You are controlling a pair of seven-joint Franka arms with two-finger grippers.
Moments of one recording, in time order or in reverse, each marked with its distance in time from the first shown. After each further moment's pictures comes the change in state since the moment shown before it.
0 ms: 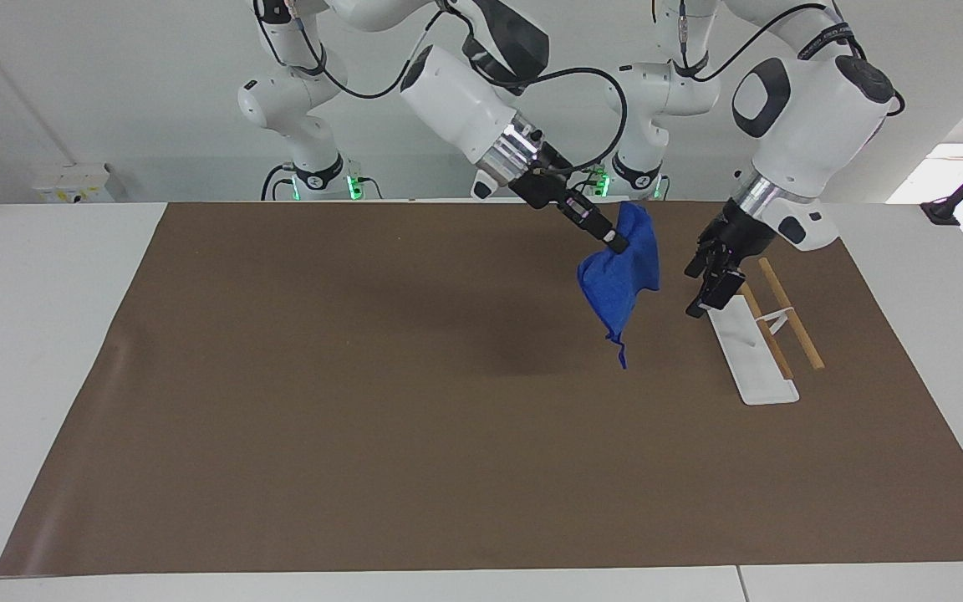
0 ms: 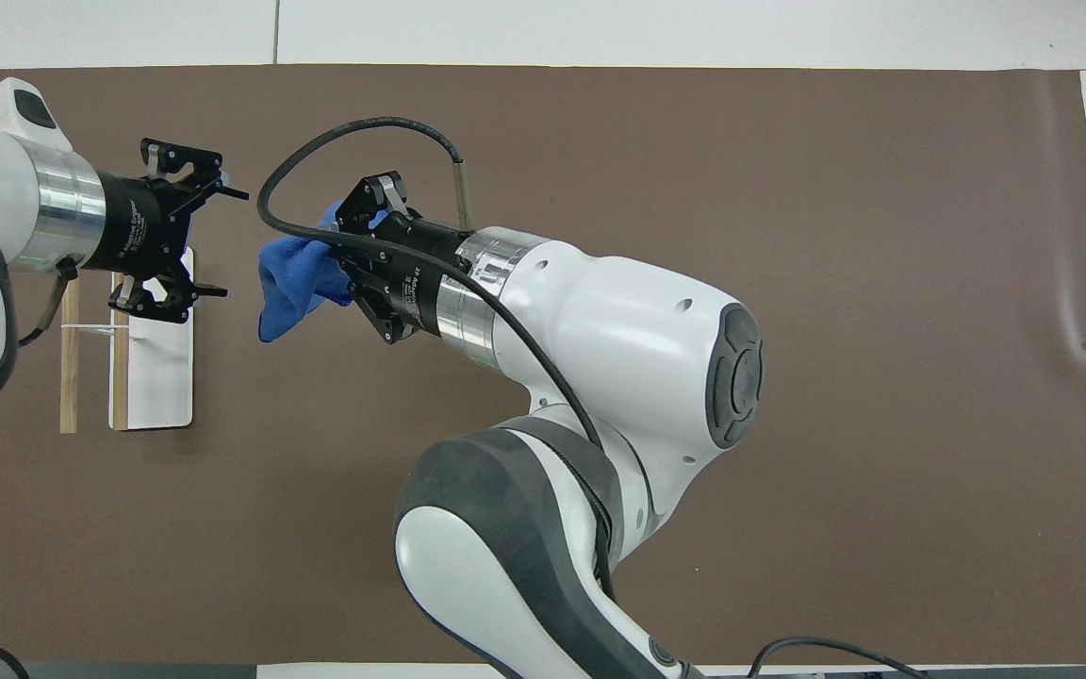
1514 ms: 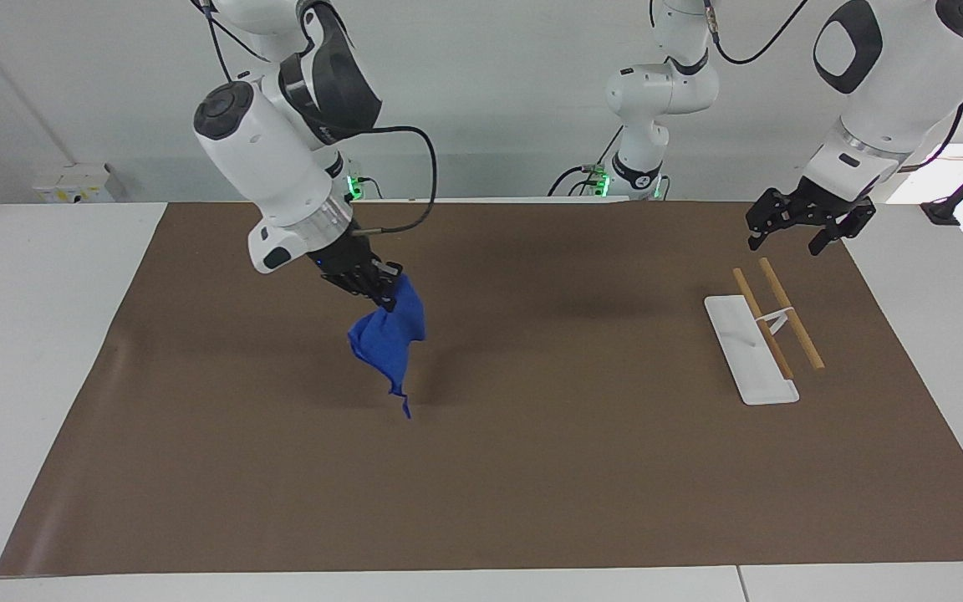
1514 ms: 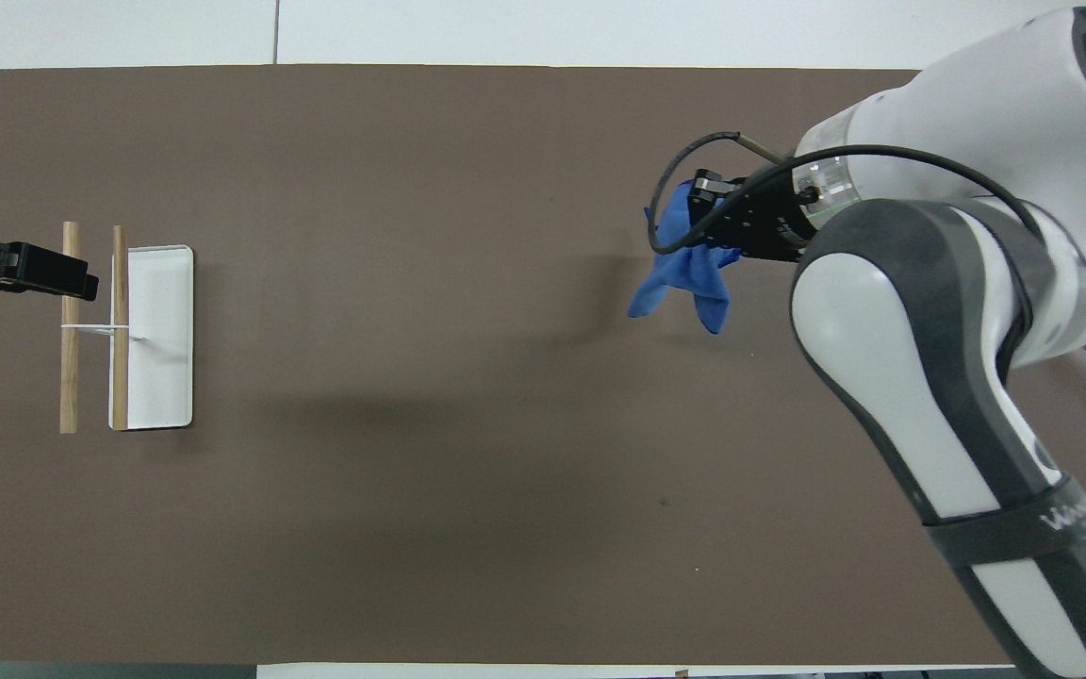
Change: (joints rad) left arm 0.142 -0.049 0.017 0.144 0.244 -0.364 1.493; right arm -0.430 -0.065 -0.001 -0.009 -0.479 -0.733 -0.723
